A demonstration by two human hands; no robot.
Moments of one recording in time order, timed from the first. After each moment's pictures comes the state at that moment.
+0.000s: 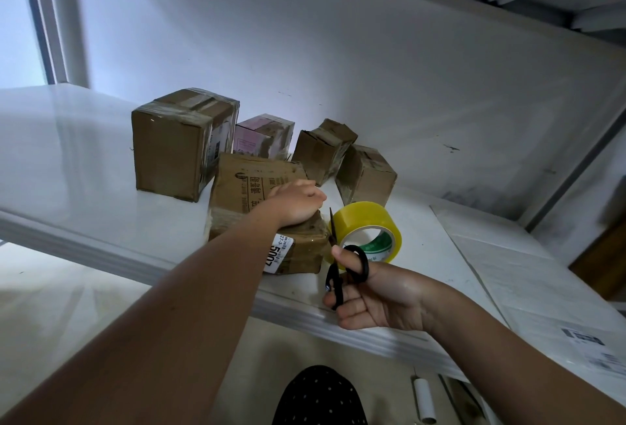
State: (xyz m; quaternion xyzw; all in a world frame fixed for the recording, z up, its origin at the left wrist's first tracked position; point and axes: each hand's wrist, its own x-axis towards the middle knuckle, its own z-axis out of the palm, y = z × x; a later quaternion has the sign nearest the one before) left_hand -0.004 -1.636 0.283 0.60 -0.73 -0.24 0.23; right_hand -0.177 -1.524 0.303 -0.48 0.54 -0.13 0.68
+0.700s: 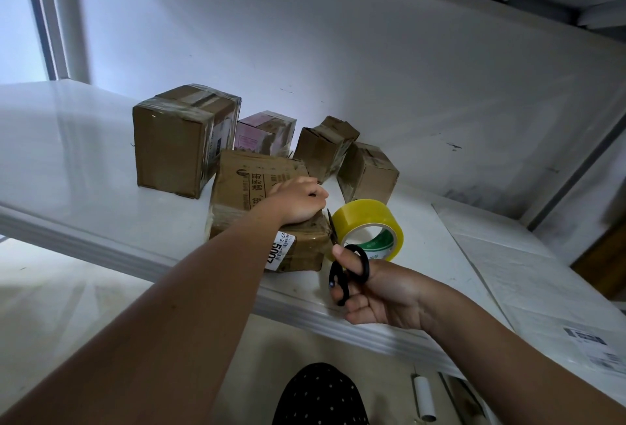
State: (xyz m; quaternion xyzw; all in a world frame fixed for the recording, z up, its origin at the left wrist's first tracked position) left_hand -0.005 -1.635 0.281 0.60 -0.72 -0.23 0.25; right_hand -0.176 -1.527 0.297 -0.49 0.54 -0.15 0.67
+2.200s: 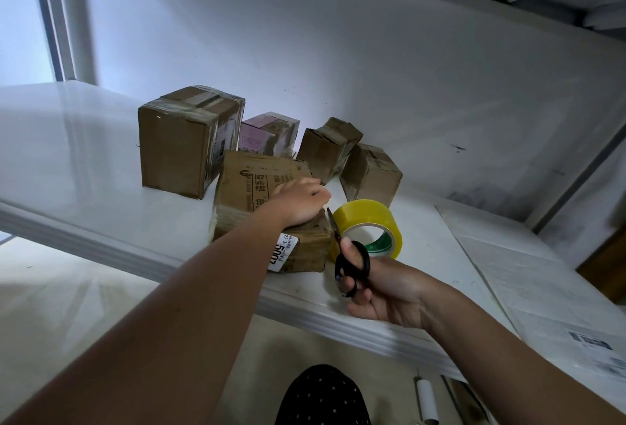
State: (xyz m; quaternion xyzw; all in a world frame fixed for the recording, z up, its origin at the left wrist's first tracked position) left_hand -0.004 -1.638 0.276 0.60 -0.72 -0.22 0.25; right_hand -0.176 -1.529 0.299 -0.45 0.54 -0.20 0.68
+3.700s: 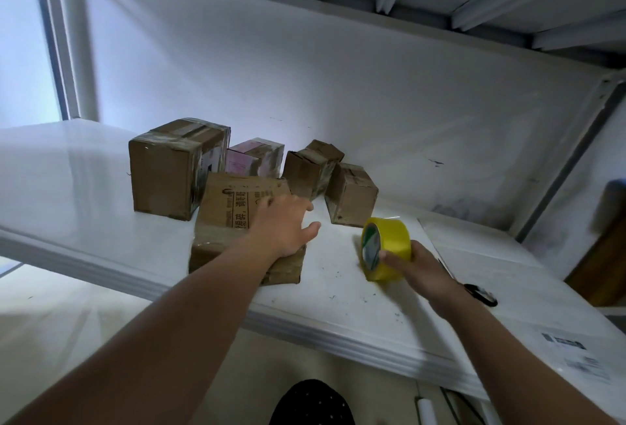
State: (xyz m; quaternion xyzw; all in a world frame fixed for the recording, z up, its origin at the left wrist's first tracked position) left_hand -0.030 -1.595 0.292 0.63 -0.74 0.00 0.23; right_hand -0.278 -1.569 0.290 -0.64 0.58 -0.36 0.36
